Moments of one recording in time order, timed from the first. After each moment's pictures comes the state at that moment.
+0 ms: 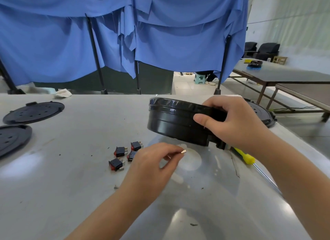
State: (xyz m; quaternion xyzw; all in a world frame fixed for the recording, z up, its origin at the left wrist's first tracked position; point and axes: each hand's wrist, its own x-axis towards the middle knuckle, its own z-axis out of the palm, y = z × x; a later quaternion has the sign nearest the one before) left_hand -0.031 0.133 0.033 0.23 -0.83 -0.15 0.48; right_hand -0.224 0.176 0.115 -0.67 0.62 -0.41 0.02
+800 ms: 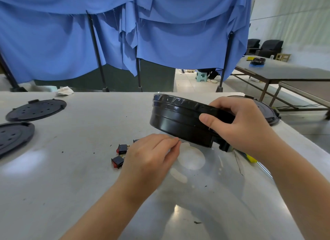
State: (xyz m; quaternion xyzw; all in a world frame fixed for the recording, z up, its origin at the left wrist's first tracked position) left_hand -0.028 0.117 0.030 0.17 -0.81 0.11 0.55; right_hand -0.218 0.184 0.107 -0.64 0.62 -0.45 0.05
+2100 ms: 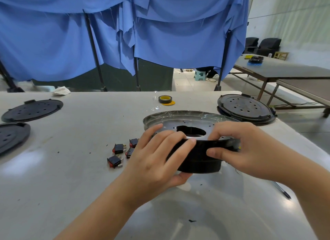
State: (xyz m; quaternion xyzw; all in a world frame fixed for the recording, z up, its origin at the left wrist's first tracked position) left_hand -0.038 0.122 0.028 0.10 -0.84 0.23 0.49; right_hand -0.238 0.217 0.093 -0.74 0.59 -0.30 0.10
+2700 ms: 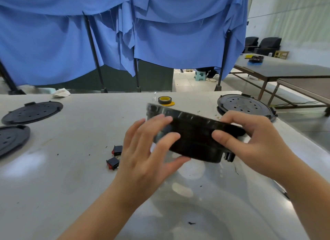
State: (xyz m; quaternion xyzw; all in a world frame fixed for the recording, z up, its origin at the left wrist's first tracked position) left_hand -0.032 0.122 0.034 0.15 -0.81 0.16 0.54; right_hand -0.233 0.219 0.091 -0.66 0.57 -0.48 0.09
